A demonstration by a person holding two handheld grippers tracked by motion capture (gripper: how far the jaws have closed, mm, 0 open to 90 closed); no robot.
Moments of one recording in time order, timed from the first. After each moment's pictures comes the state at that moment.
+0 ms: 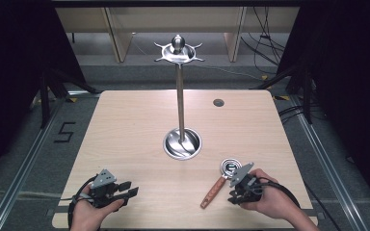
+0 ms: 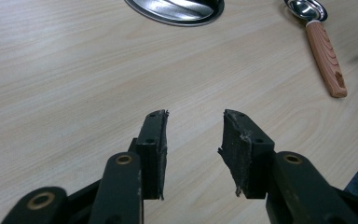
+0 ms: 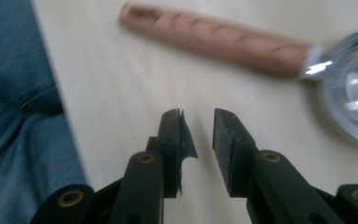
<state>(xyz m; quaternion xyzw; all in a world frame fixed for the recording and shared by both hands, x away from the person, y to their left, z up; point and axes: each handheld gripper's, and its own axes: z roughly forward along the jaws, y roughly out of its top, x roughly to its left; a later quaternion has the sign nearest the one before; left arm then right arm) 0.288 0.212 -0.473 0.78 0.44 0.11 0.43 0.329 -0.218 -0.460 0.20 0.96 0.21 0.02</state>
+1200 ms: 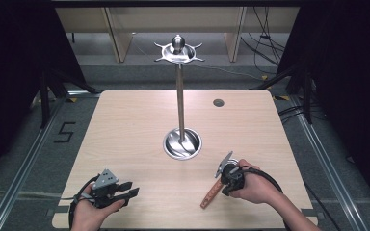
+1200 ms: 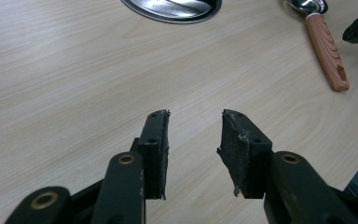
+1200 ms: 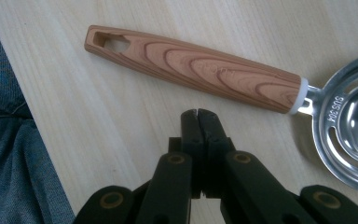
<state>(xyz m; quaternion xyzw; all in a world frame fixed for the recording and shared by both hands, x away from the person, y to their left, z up) 0.288 0.211 -0.473 0.79 0.43 0.12 0.42 0.361 -0.180 -0.464 0.21 0.97 0.11 -0.01</state>
